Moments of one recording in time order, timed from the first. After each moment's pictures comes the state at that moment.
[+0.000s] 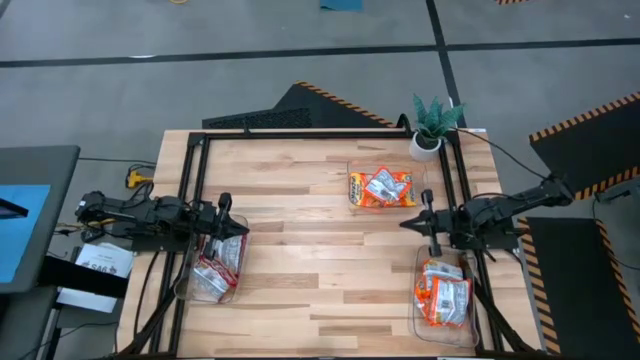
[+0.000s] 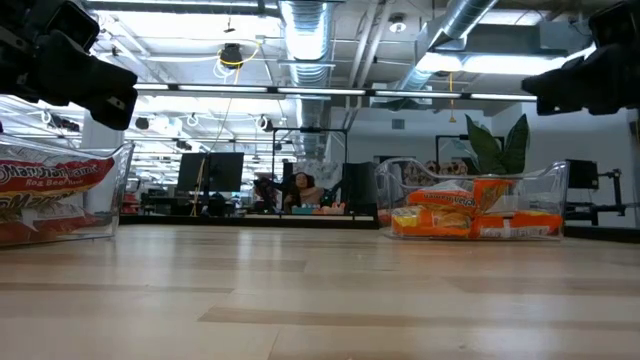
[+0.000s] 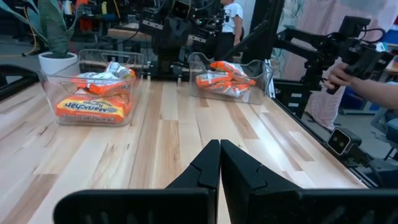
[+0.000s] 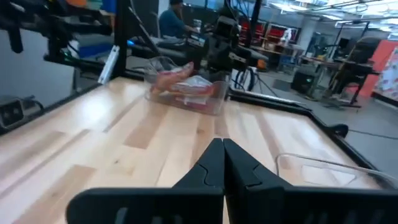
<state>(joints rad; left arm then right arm) -0.18 0.00 0.02 0.00 -0.06 -0.13 0.31 0.09 0.01 0.07 0.27 -0.17</state>
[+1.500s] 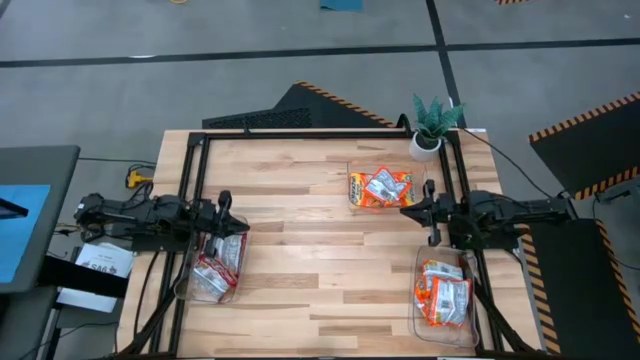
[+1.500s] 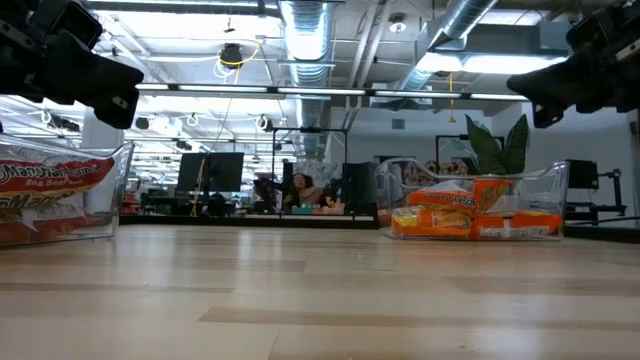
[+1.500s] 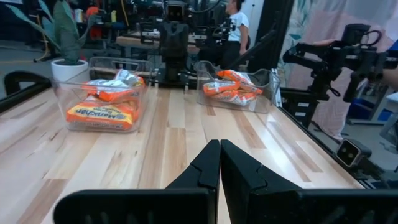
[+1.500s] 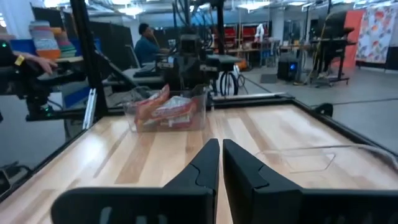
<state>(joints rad) -0.14 0.00 0.01 0.04 -0.06 -0.13 0.07 0.00 0.01 0.06 0.13 0.06</state>
